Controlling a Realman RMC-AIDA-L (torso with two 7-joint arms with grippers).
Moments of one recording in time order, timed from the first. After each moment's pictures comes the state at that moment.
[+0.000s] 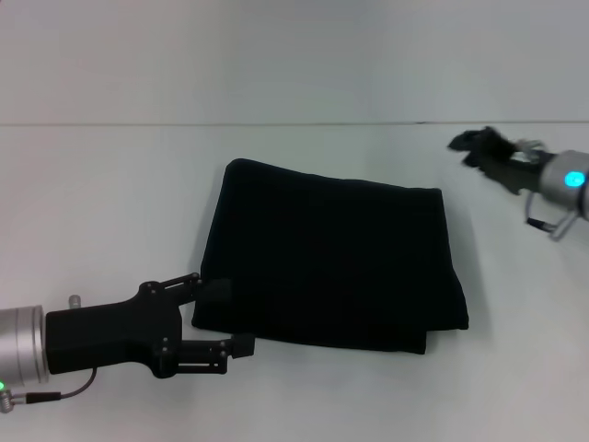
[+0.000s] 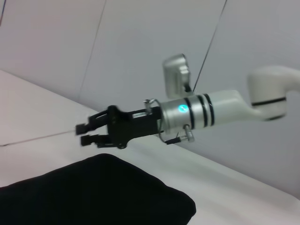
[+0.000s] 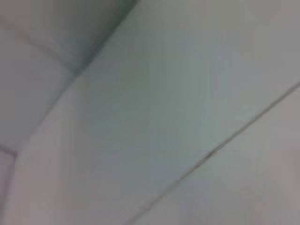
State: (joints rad) left arm -0.48 -2.03 0.64 0.45 1.98 1.68 -1.22; right arm 0.78 2.09 -0.75 -0.38 -1.82 -0.57 2.35
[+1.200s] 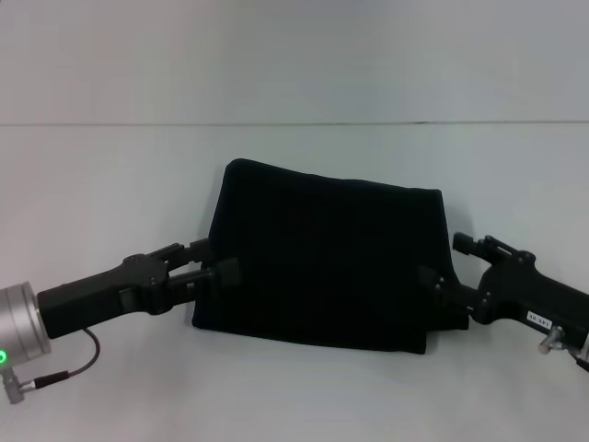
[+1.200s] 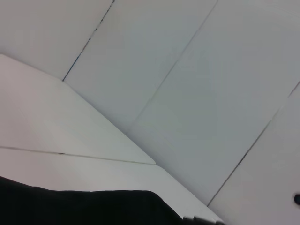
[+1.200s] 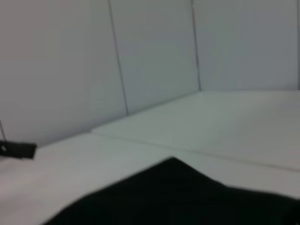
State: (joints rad) left arm -0.49 -2.05 0.45 0.38 1.97 1.63 -1.46; right arm 0.45 2.09 -0.76 -0.30 -1.59 -1.25 0.91
